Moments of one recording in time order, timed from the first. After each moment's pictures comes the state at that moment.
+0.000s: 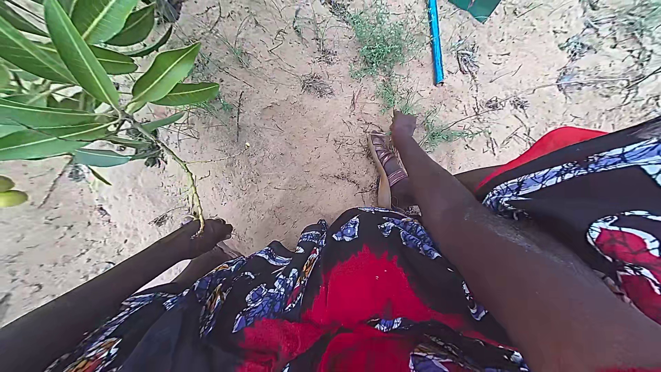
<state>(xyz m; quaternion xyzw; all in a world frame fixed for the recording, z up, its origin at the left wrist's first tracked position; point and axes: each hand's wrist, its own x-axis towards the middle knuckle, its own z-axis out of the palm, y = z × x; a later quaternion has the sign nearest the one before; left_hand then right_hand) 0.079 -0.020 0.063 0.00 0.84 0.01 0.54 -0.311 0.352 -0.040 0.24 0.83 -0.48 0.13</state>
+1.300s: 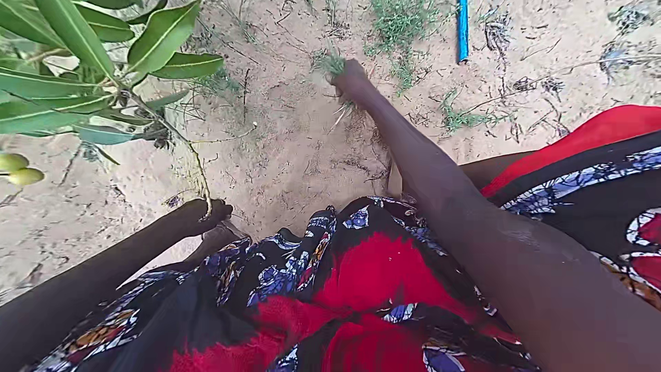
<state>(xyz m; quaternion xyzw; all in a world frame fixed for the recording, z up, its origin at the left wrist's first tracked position) 0.081 -0.038 0.062 -0.01 0.84 -0.03 0.54 -0.272 0.224 0.067 -0.16 0.83 -0.45 0.29</state>
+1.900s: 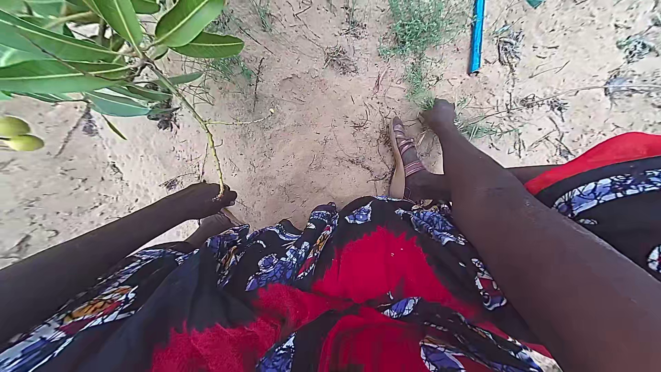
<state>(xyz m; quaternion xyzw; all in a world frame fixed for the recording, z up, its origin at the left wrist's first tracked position) 0.091 -0.056 0.041 -0.02 0.87 0.02 0.50 -0.332 0.391 -0.031 -0.01 0.96 -0.17 0.23</state>
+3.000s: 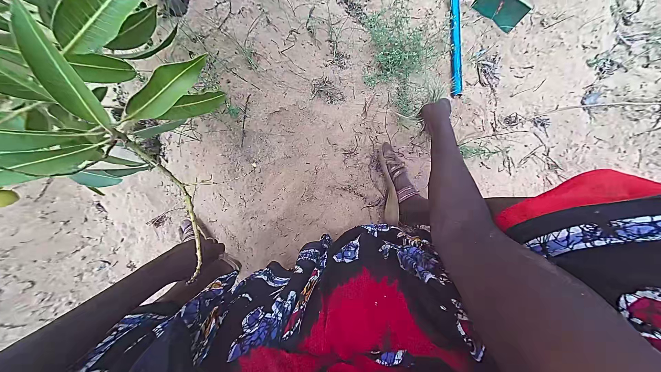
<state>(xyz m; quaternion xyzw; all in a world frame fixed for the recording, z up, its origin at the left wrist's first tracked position) 0.114 -0.048 0.033 -0.04 0.83 0.06 0.55 -0.326 0.334 0.080 0.19 0.90 -0.34 0.21</state>
